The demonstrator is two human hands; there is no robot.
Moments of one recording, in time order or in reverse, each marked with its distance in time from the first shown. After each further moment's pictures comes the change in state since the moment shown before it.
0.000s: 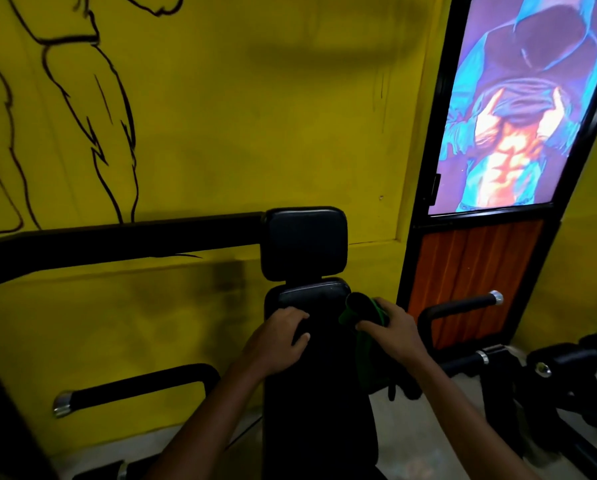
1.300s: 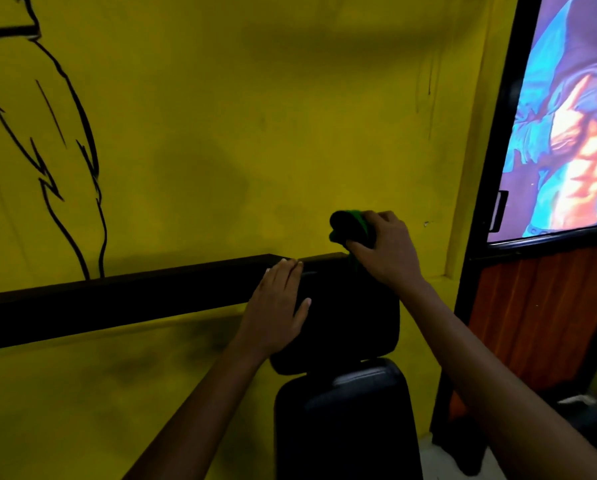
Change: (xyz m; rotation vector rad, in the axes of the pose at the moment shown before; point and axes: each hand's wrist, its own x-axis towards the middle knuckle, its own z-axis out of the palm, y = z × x) left_hand 0.230 -0.137 -0.035 0.382 0.273 0.077; right_hand 0.332 -0.060 0.033 -0.452 0.358 -0.304
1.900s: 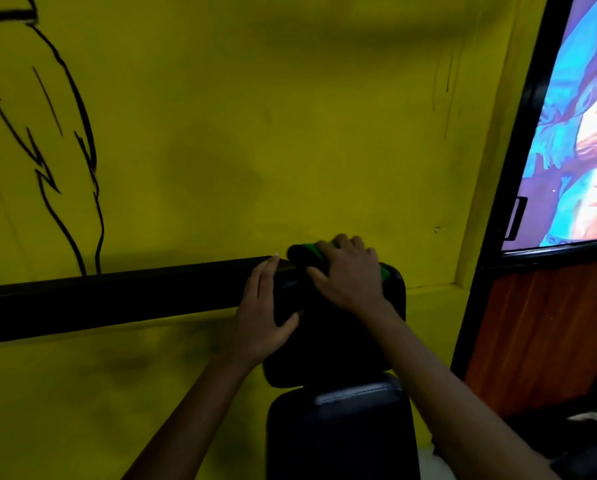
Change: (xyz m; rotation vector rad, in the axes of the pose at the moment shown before) left_hand 0.000 -0.019 0.018 -0.305 0.232 -0.115; right_hand 0.002 -0.014 0.050 -0.365 -0.148 -0.226
